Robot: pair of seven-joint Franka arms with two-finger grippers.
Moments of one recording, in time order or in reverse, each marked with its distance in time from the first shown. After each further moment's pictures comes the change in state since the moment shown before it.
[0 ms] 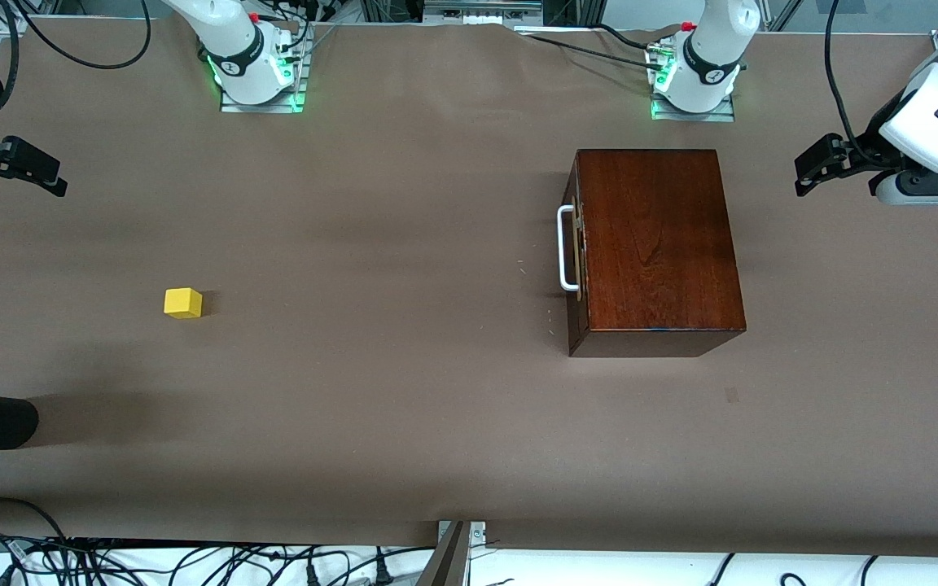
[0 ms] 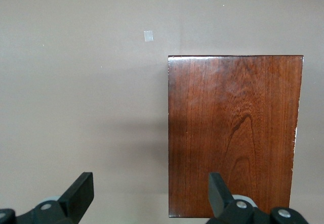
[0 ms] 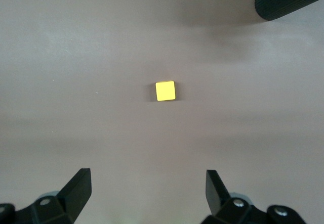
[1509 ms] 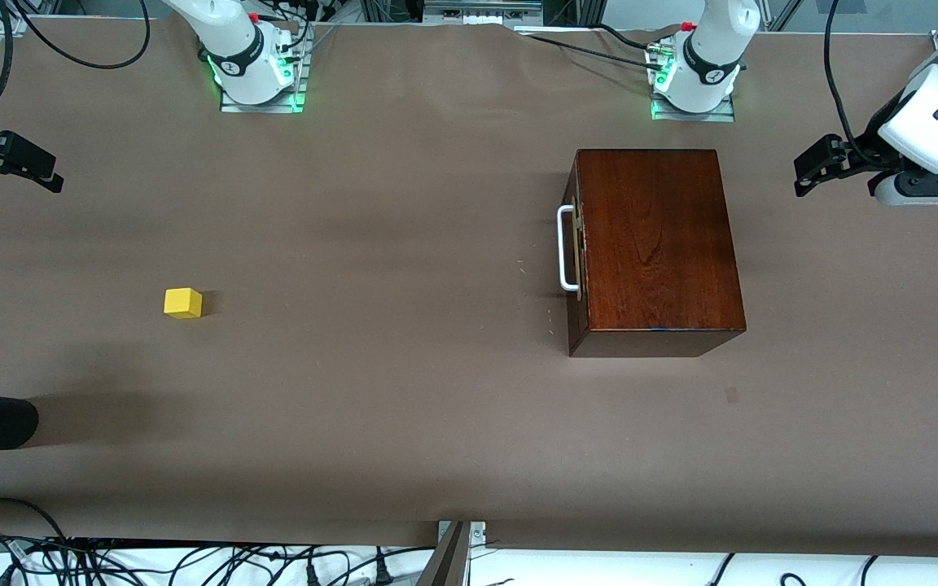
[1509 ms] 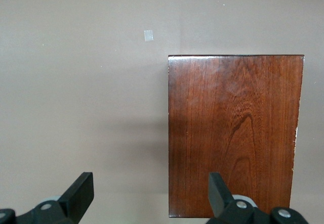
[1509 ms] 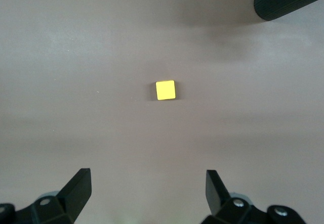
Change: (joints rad) left arm 0.001 0.000 0.000 -0.002 0.000 0.001 0.000; right arm 0.000 0.000 0.003 0.017 0.000 -0.019 0.000
